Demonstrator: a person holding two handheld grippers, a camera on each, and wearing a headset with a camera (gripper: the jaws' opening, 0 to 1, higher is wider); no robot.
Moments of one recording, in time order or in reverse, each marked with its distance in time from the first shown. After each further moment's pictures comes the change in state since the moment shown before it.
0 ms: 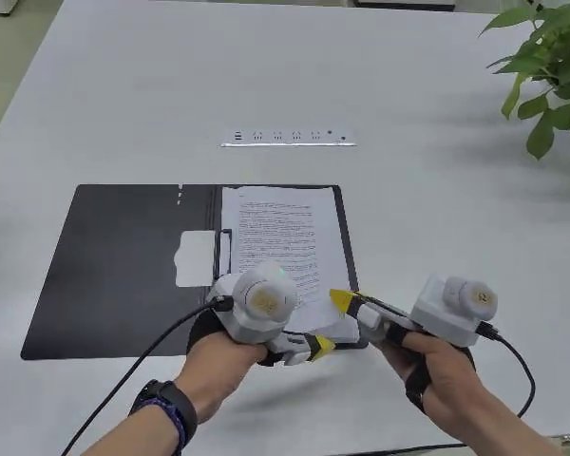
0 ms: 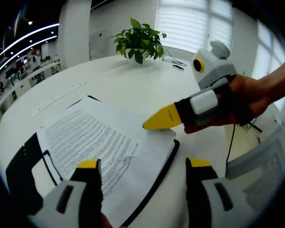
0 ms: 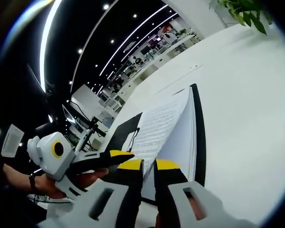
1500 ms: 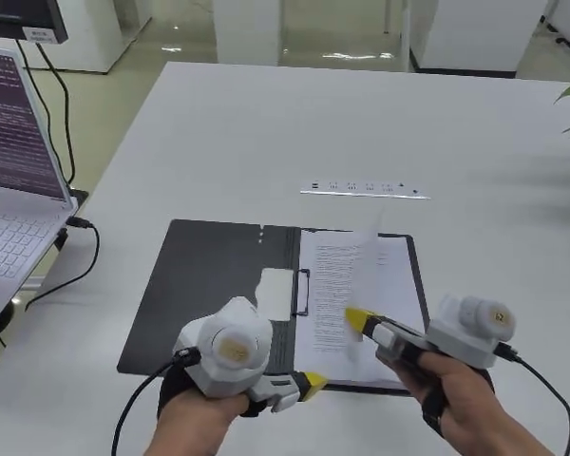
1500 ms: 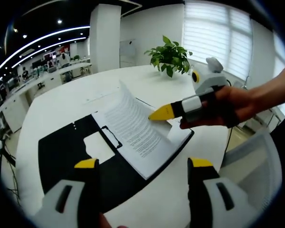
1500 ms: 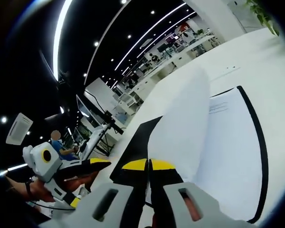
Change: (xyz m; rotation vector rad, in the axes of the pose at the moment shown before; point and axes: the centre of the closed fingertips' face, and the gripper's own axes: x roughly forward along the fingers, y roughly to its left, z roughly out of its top) left arm -0.143 0.056 -0.037 -0.141 -0.096 0.225; right arm 0.069 0.102 -0.008 -0.080 0.031 0.134
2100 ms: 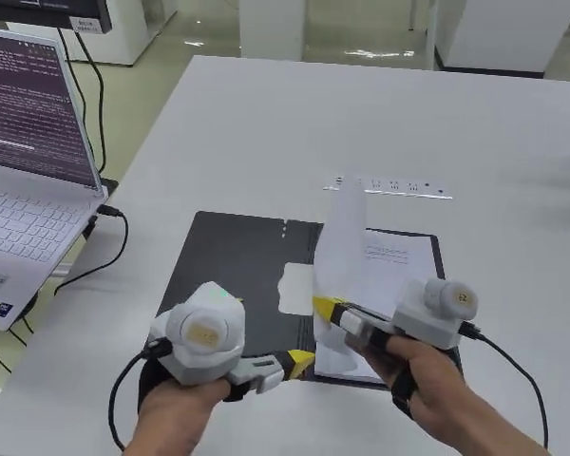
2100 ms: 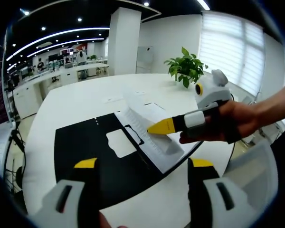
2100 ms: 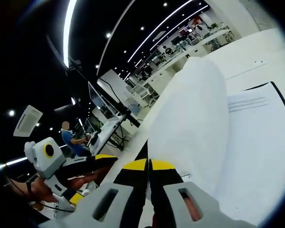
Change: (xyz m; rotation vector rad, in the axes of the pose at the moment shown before) left arm -0.042 0.046 -0.006 -0.114 -0.063 0.098; right arm 0.053 0.060 -0.020 -0.033 0.070 0.112
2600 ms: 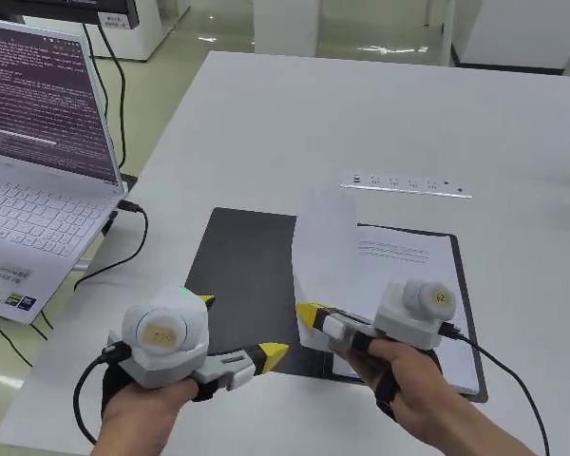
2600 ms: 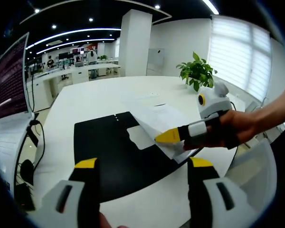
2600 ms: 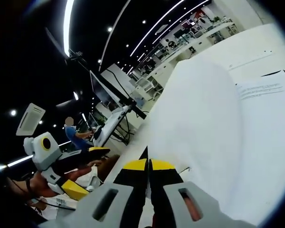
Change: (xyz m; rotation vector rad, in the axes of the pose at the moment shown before) left arm -0.041 0.040 -0.007 -0.044 -0.024 0.065; right arm 0.036 0.021 -0.029 0.016 0.065 0.037
